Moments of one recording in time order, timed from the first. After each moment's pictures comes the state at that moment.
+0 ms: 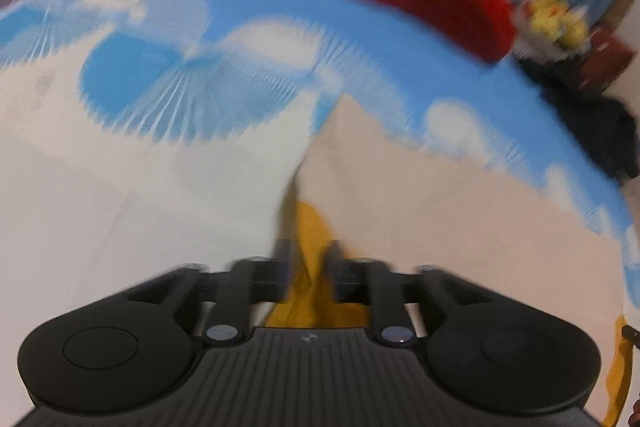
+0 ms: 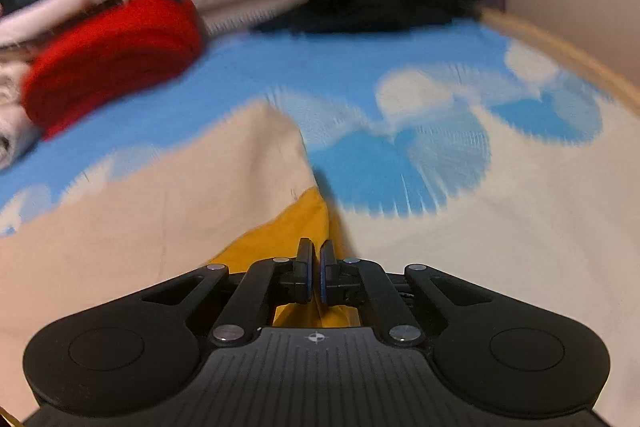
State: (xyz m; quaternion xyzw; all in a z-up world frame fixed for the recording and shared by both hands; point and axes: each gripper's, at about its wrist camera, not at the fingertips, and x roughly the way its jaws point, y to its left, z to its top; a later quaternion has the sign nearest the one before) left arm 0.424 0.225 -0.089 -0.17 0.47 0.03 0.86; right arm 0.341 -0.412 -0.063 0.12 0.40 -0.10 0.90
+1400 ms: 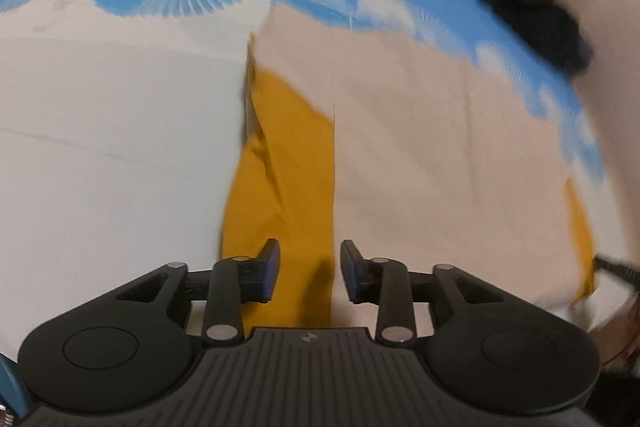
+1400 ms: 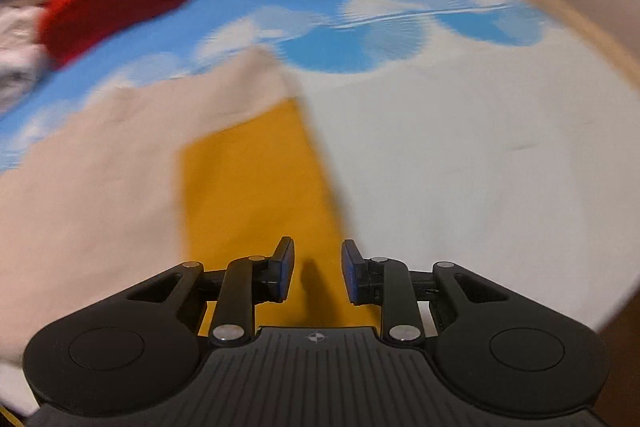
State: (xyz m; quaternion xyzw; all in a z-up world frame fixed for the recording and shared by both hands) left arm 0.243 0.213 -0.065 -0.11 0.54 -0.07 0.83; right arm 0.180 -0.398 -0.040 0.13 0.47 -0.07 0.87
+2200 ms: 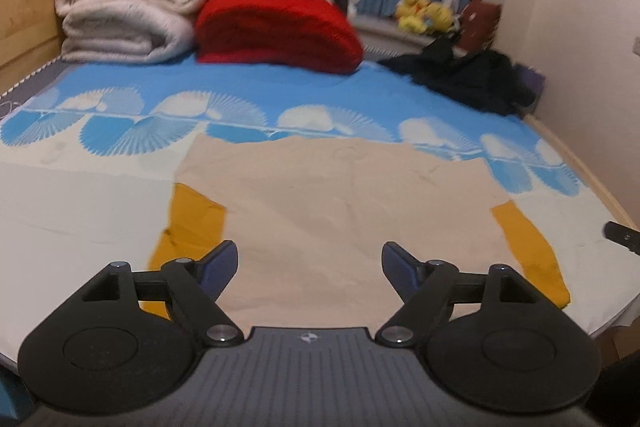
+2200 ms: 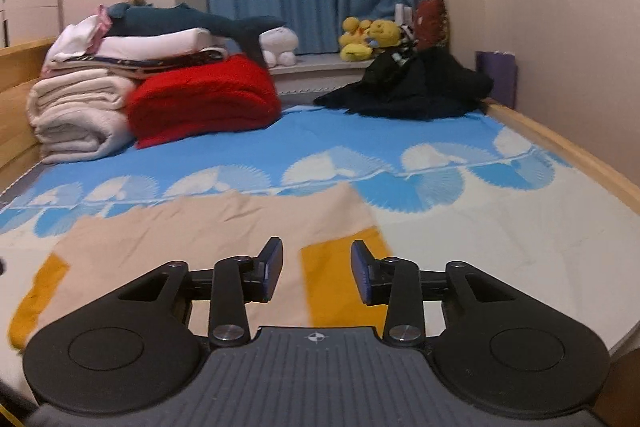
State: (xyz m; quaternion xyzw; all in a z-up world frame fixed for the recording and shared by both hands) left arm 0.122 0.084 0.014 -0.05 0.32 -0.07 0.94; right arm 0.074 -0.319 0.051 0.06 0.27 -0.04 0.96
